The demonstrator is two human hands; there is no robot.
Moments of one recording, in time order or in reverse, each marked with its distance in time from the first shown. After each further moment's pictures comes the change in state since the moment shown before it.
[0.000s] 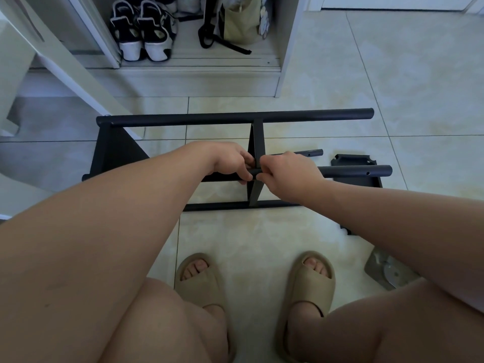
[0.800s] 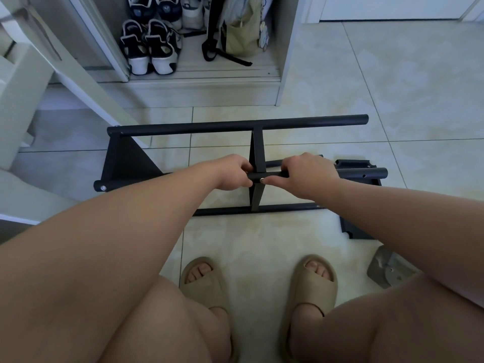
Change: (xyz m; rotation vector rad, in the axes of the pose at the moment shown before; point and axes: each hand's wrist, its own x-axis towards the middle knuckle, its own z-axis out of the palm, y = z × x) left_hand -0.020 0.006 0.019 0.107 0.171 -0.017; right_hand -0.006 0.027 -0.011 -0.092 -0.014 0.188
